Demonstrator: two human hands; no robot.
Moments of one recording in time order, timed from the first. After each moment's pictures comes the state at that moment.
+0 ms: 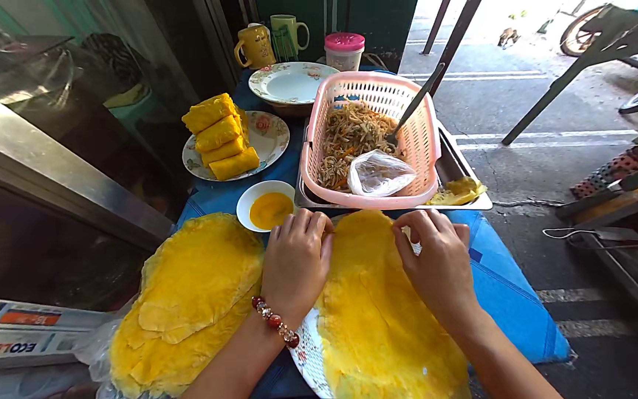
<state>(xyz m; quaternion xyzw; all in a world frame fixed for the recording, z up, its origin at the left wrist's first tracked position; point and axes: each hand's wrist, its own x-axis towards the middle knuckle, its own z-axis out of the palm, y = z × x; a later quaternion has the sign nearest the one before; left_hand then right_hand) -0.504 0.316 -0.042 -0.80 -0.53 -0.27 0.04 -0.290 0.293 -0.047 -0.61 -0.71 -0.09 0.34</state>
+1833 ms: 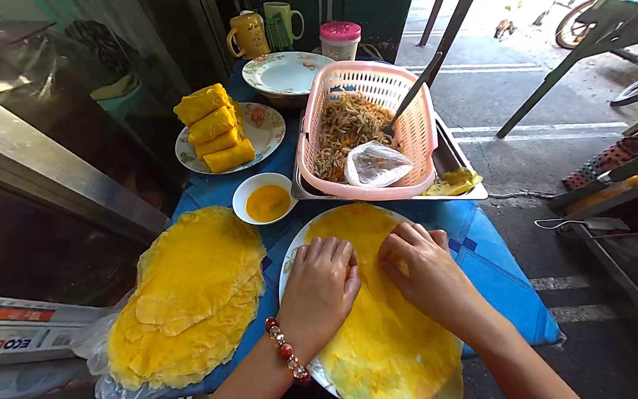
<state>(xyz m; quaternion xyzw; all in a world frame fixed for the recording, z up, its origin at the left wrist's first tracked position) -0.490 0.276 -0.059 -0.85 -0.47 -0.25 -0.05 -0.285 0.269 -0.048 -0.56 -0.80 0.03 0.23</state>
